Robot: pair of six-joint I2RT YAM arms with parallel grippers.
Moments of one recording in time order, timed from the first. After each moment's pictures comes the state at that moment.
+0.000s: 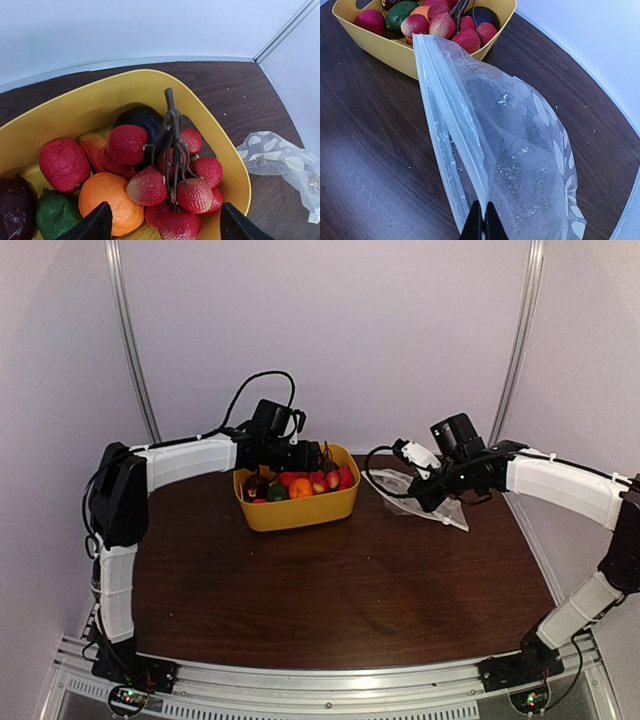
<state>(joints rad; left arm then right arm) -0.64 2.10 1.77 -0.27 0.06 -0.39 0.54 1.50 1.22 -0.53 0.01 -0.24</state>
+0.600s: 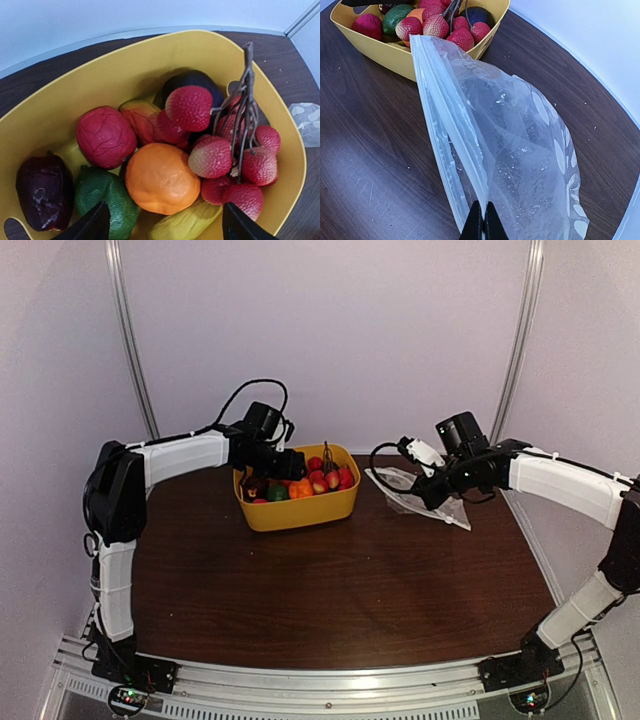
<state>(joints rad) -0.58 2.12 1.79 -0.44 0.05 -0.30 0.51 1.50 1.22 -0.53 -0.02 -0.23</state>
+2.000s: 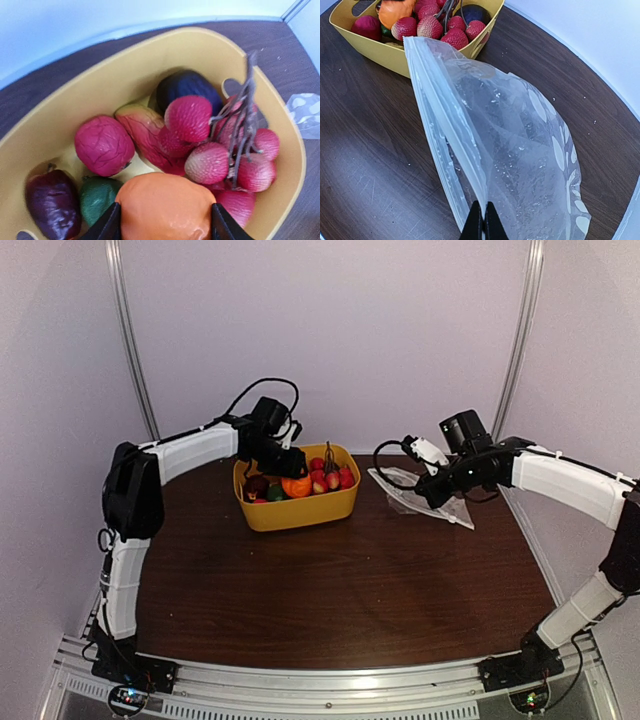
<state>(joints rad) -0.57 2.26 2.02 -0.63 0.09 -0.21 0.49 1.49 1.23 -0.56 -0.04 -0.21</state>
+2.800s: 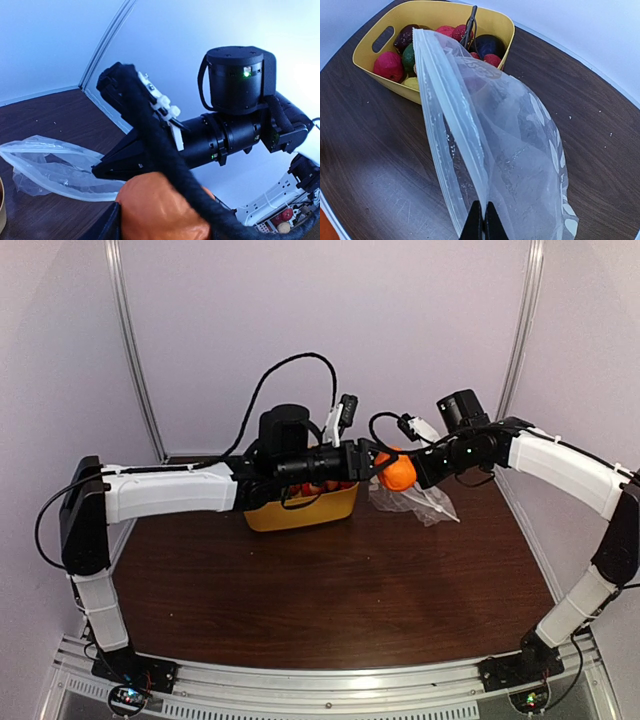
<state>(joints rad) -0.94 1.85 1.50 0.26 0.32 -0.59 0.48 1.55 1.40 -0.64 -0.15 -0.09</state>
